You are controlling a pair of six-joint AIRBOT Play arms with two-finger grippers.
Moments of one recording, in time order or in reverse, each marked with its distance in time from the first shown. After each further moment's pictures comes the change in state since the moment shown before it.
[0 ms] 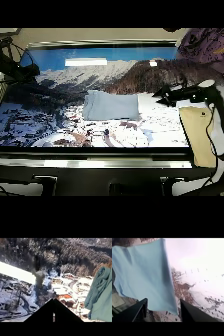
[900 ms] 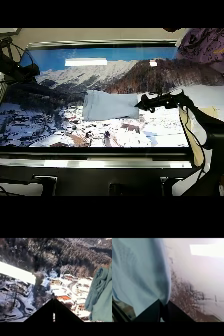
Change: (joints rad) left arm 0.000 0.000 0.000 0.000 0.000 -0.003; right arm 0.167 -0.142 -0.010 0.115 -0.145 -0.054
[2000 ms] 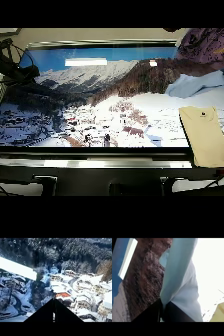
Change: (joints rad) left arm 0.000 0.006 0.000 0.000 -0.038 -0.001; right arm -0.489 0.217 0.593 -0.654 0.066 0.837
